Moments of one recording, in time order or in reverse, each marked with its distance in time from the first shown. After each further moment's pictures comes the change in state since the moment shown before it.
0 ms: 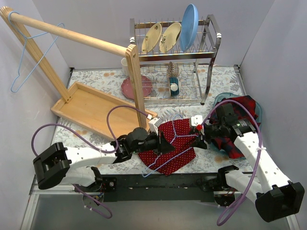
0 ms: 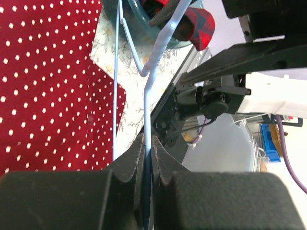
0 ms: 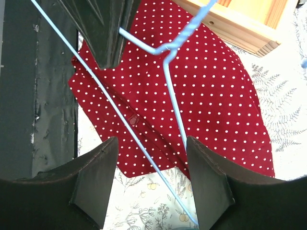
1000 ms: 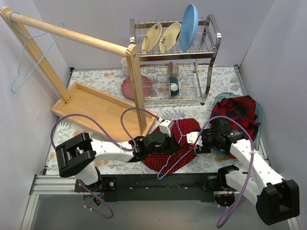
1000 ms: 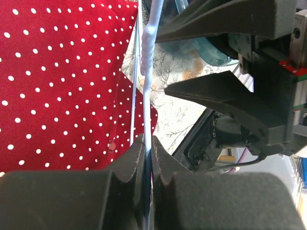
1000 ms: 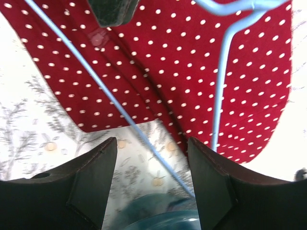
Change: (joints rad) left arm -0.088 0.293 0.149 0.021 -0.232 0.003; right arm 0.000 -0.037 -0.267 0.182 0.312 -0.286
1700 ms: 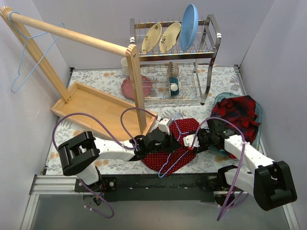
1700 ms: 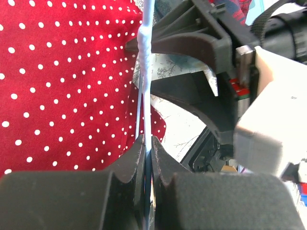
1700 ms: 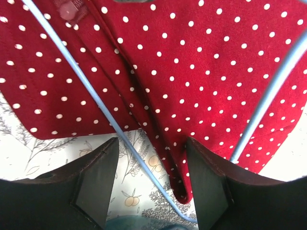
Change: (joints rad) left arm 0.030 0.036 -0.008 0.049 -0.009 -0.026; right arm 0.017 0.163 -0.075 0.227 0.039 -0.164
